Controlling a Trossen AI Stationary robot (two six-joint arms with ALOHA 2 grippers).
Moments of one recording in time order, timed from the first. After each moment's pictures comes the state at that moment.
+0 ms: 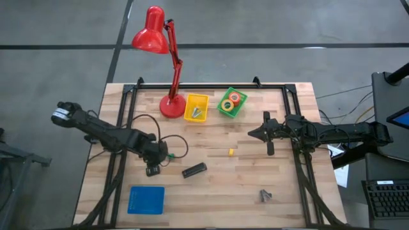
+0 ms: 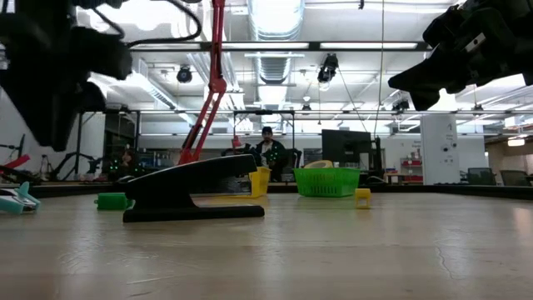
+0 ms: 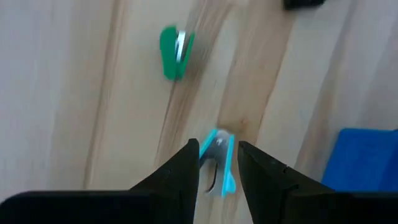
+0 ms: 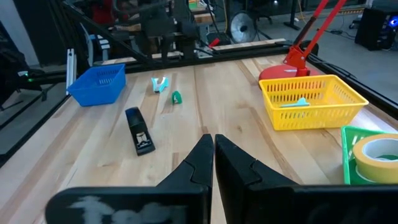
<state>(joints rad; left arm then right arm) -0.31 1.20 0.79 -0.90 0.01 -0.58 -0.12 0.59 0.18 0.21 -0.10 0.13</state>
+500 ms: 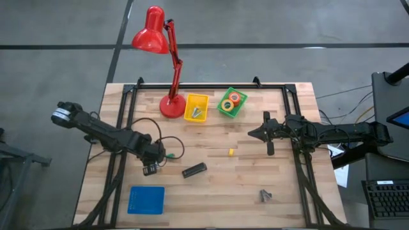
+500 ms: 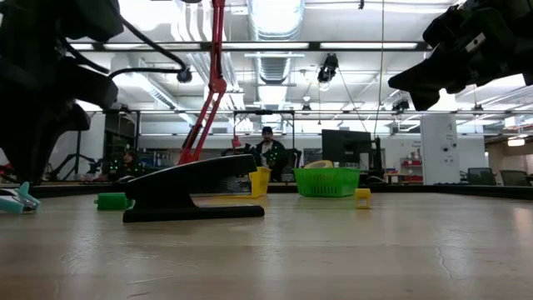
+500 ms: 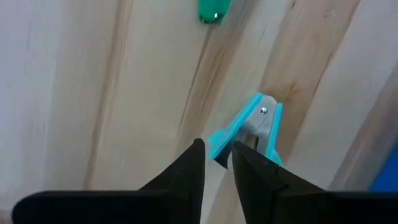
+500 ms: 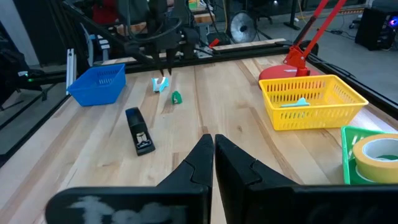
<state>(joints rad) -0.32 1.20 0.67 -0.88 0.01 -0.61 -0.12 0.59 0.18 0.21 -0.10 0.13</state>
